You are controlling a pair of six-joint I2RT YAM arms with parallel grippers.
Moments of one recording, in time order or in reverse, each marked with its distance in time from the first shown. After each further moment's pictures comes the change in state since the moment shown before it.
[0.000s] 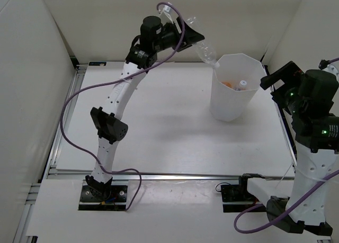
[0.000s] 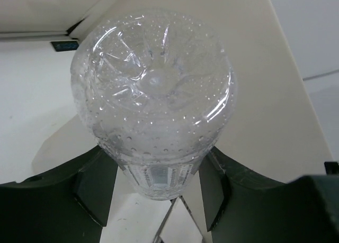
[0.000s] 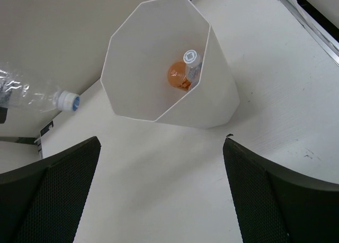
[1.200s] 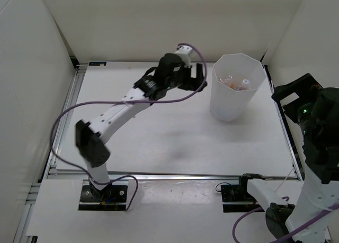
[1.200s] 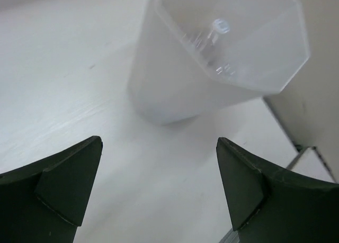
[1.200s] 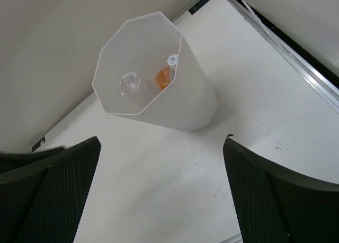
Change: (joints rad) left arm -0.284 -0.343 -0.657 -0.013 -0.406 0.513; right arm 0.000 -0.098 0.137 -0.160 0.115 -0.023
